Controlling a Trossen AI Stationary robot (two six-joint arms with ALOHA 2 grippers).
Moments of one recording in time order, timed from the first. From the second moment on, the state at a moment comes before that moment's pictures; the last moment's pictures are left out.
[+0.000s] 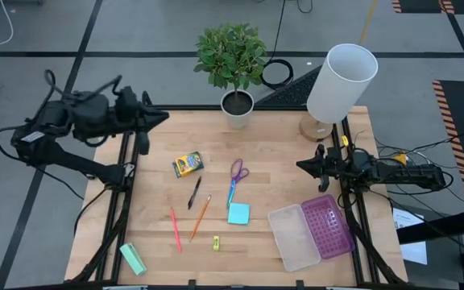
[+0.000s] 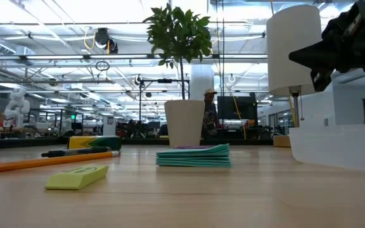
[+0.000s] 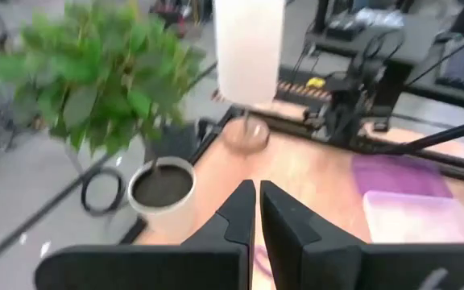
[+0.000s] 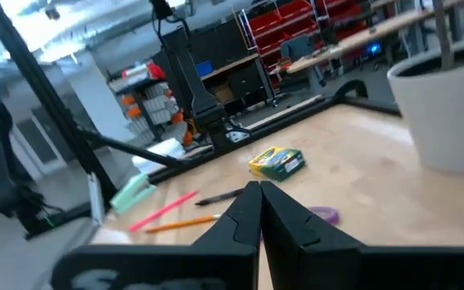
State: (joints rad) left arm 0.00 1.04 1.63 -0.97 -0.39 -0.18; right arm -0.02 0.06 0.02 0.08 0.10 0.42
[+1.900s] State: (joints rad) left arm -0.03 1.10 1.61 -1.00 -0.26 -0.35; right arm -0.02 1.01 1.35 -0.54 0.00 0.25
